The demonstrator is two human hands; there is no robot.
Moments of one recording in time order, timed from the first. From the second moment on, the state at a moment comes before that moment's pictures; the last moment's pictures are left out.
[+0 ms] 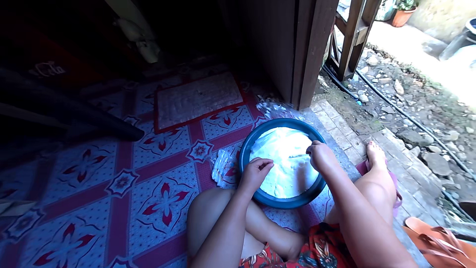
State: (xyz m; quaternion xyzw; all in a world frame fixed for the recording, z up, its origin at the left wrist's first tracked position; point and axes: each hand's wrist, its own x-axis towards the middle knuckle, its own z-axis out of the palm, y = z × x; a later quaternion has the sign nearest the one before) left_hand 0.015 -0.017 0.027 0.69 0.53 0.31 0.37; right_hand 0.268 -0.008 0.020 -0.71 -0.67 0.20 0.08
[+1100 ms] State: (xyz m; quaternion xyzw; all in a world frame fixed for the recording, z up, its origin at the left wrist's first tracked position) left_hand 0.013 -0.015 0.030 0.70 0.53 0.30 0.37; right_hand 0.261 -0.007 0.015 -0.67 -0.72 0.11 0.13
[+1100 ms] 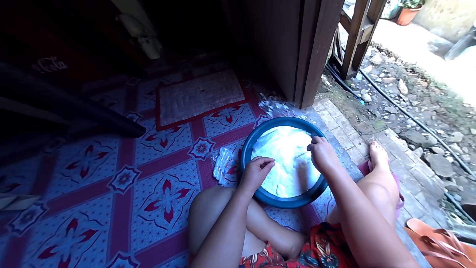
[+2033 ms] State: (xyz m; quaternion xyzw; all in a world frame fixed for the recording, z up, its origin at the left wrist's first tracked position) left_hand 0.027 -0.012 0.055 0.66 0.61 0.18 0.40; right_hand 0.289 0.004 -0.006 -0.72 -0.64 0.22 0.16
